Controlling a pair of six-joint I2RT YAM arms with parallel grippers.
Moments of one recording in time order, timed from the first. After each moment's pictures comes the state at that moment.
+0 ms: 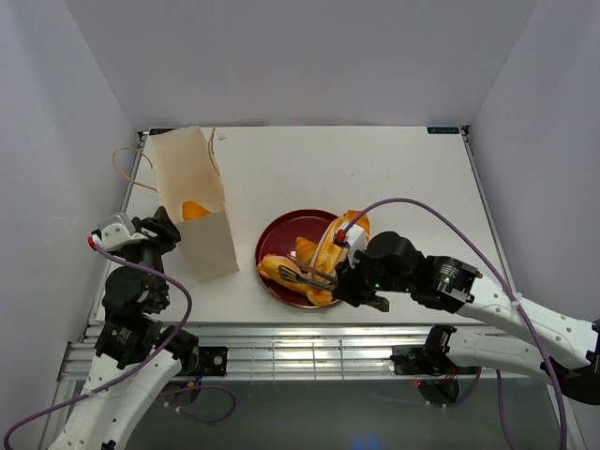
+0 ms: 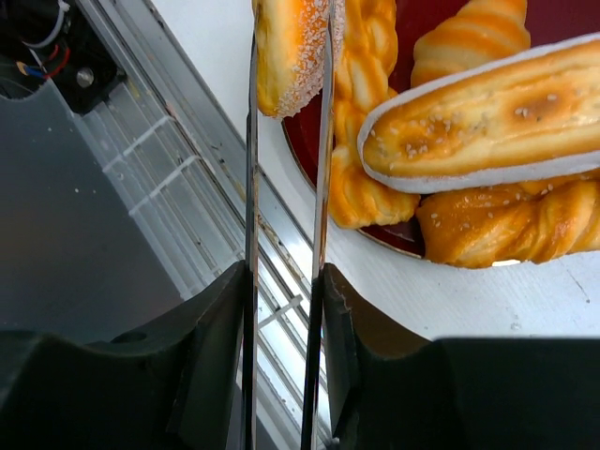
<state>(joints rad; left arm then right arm) -0.44 0.32 0.65 -0.11 -0.73 -0.13 1.09 0.89 0.88 -0.67 -0.09 0.23</state>
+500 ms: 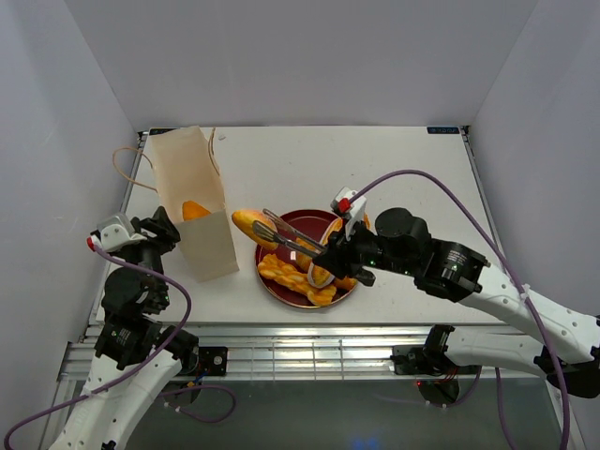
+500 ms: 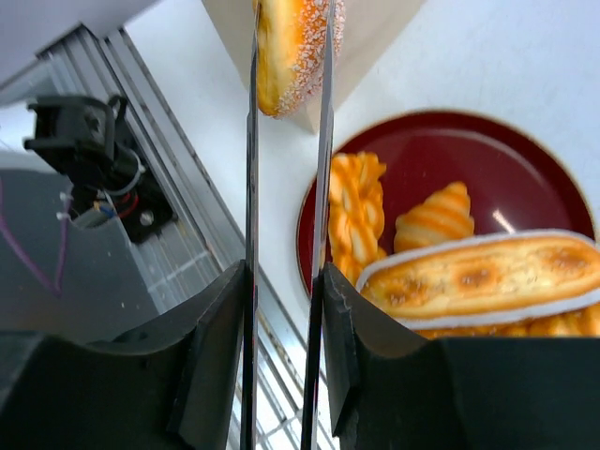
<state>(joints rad) -0.44 0.32 0.65 -0.11 -0.73 -0.13 1.09 0.96 1.08 -0.52 -0.05 0.20</state>
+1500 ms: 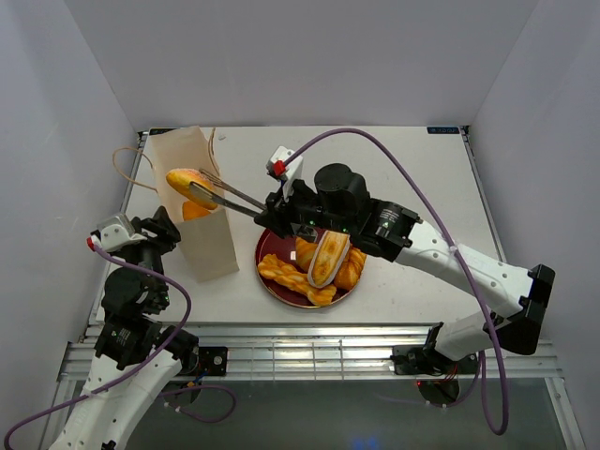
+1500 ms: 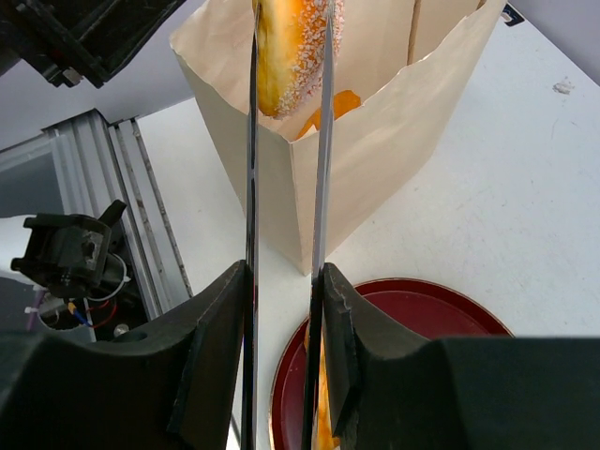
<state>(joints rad) -0.44 0.32 0.65 -0.11 -0.73 -0.14 1.09 1.39 1.48 -0.31 -0.11 0.04</state>
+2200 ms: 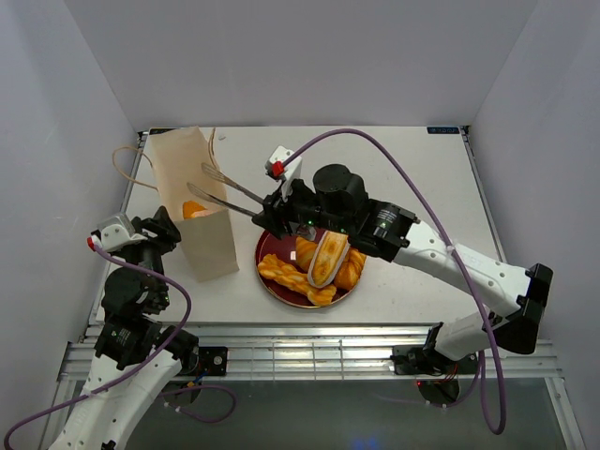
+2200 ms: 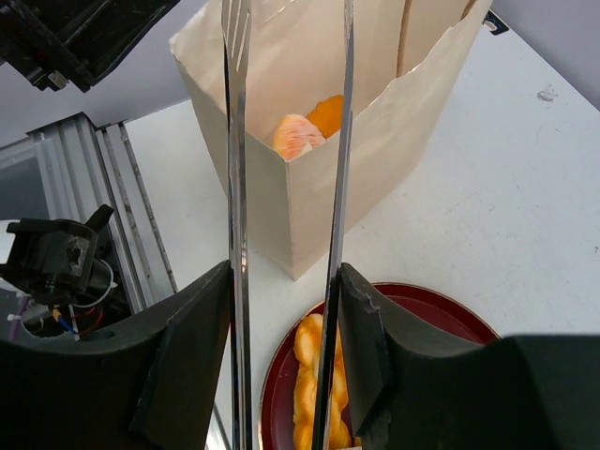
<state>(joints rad) -0.44 0.32 0.65 -0.11 -0.72 -0.14 1.09 1.42 1.48 -0.28 -0.09 0.02</state>
